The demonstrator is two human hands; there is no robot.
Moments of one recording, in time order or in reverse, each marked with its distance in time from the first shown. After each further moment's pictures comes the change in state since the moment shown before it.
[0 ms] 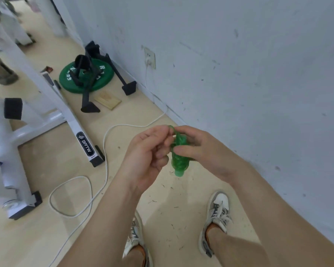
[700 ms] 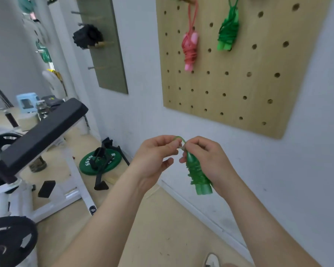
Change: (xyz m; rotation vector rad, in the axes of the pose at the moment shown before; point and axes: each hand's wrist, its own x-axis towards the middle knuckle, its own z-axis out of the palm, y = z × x) left_hand -0.180 0.155 0.195 0.435 -0.080 0.280; right_hand -0.221 -0.219 0.028 0.035 0.470 -0.406
